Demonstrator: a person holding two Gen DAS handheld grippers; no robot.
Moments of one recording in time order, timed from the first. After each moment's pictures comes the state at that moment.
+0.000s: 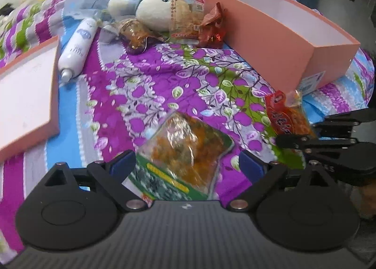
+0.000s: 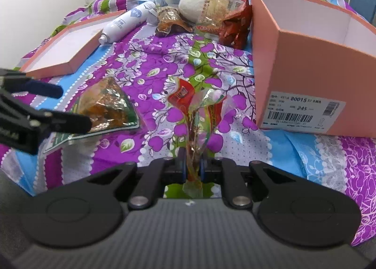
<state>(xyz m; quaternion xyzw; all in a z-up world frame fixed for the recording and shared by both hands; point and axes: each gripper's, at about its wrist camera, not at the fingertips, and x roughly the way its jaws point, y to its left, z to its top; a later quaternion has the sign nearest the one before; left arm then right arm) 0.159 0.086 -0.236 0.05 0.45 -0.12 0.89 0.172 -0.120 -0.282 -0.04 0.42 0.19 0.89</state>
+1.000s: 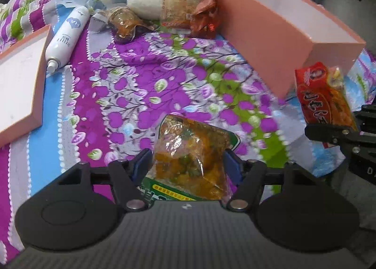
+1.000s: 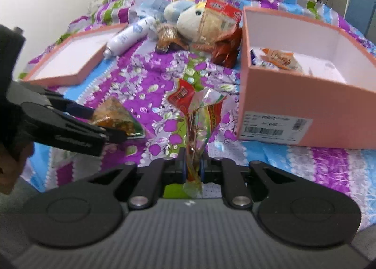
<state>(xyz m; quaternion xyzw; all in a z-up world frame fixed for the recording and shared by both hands) 0.168 0.050 -0.240 0.03 0.48 -0.10 0.87 0.144 -0.143 -0.226 -0.05 0.38 0.19 0.90</state>
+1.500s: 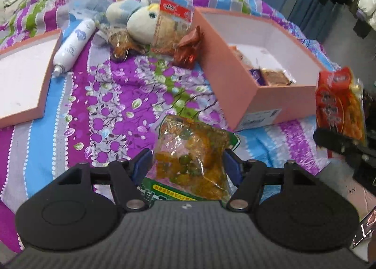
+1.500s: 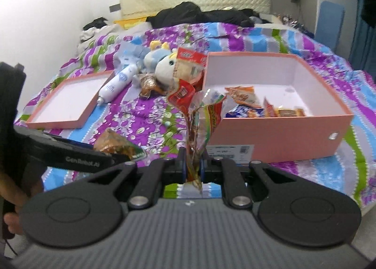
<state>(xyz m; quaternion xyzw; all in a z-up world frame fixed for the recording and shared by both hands) 0.130 0.003 -0.169 -0.05 0.45 -0.07 0.89 0.102 -0.194 -0.155 0.00 0.32 0.14 0.94</state>
